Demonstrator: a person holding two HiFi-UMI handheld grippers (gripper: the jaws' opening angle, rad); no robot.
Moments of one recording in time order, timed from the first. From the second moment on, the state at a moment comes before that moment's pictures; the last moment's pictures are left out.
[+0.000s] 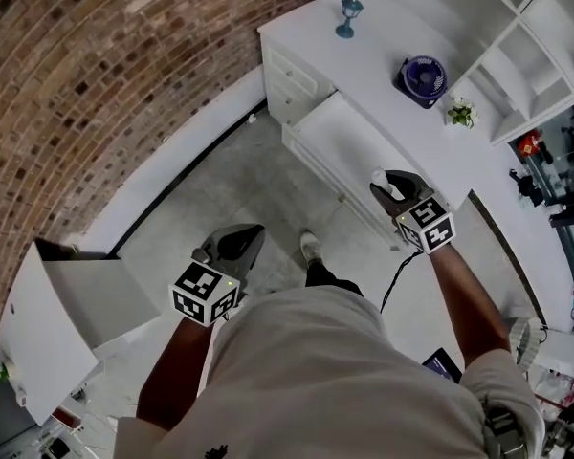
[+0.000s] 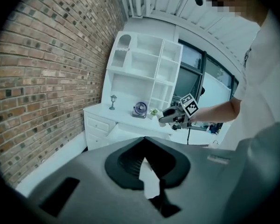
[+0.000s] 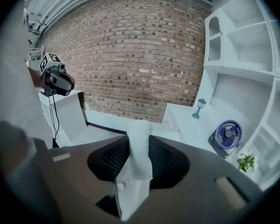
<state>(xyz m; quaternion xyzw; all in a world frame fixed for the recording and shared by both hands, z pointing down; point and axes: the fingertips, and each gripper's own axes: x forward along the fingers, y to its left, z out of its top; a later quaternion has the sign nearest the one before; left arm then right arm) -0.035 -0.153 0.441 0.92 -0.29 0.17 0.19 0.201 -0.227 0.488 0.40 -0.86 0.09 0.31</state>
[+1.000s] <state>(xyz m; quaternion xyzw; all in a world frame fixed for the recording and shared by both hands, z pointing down) 0.016 -0.301 0.451 0.85 -0.42 0.19 0.24 0.237 -0.470 0.714 0.32 -0.83 0.17 0.43</state>
